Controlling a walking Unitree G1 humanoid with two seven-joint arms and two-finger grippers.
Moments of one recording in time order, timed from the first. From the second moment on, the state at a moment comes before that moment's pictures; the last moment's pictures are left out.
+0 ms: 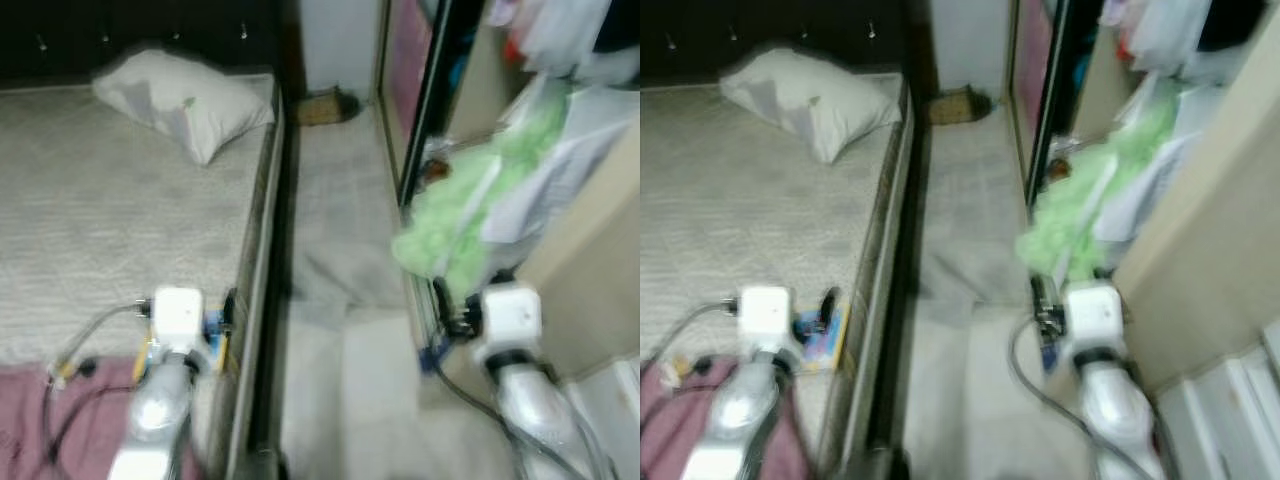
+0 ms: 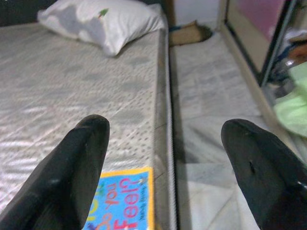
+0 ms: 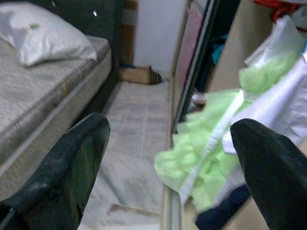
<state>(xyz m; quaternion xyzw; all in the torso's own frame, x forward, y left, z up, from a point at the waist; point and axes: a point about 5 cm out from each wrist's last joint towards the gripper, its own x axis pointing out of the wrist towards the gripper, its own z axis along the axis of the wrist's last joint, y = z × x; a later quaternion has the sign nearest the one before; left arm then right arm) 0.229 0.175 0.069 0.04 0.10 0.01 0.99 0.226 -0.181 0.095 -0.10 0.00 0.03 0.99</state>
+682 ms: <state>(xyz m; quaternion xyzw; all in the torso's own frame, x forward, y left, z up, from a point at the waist) 0.234 0.166 0.074 0.04 0.08 0.00 1.00 0.223 -0.183 0.091 -0.09 0.01 0.06 0.99</state>
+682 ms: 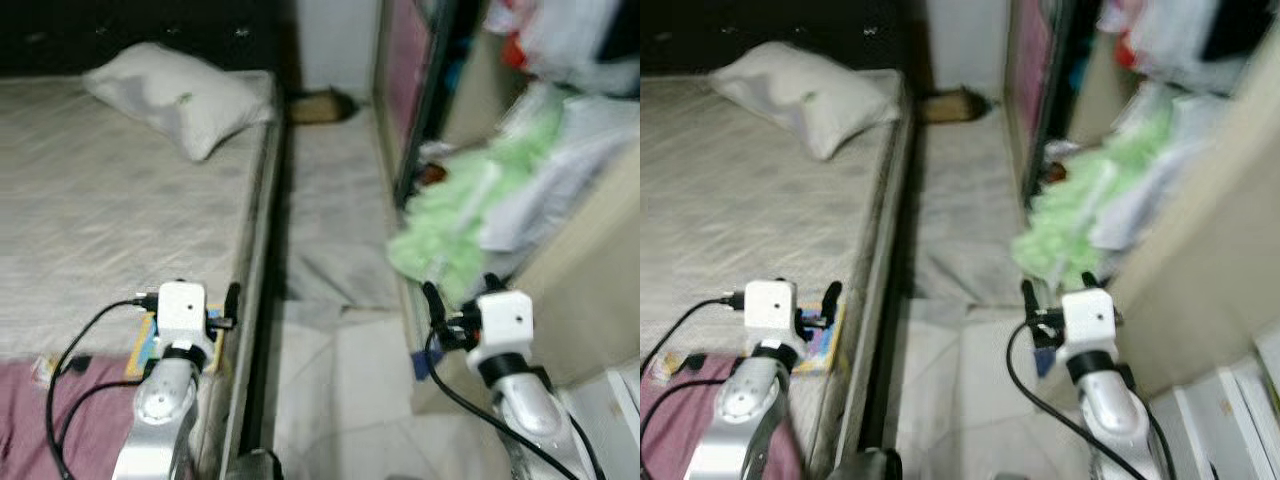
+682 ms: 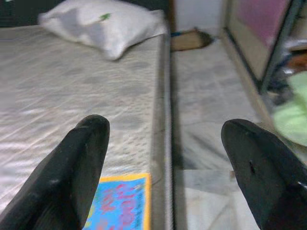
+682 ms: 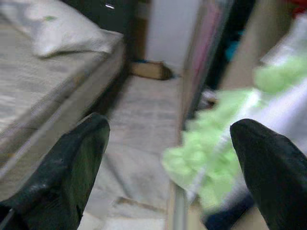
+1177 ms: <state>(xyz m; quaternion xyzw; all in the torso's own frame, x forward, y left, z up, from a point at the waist) 0.234 0.162 0.075 0.04 0.08 -0.01 1.00 0.228 -0.186 0.096 -0.09 0.00 0.05 0.99</state>
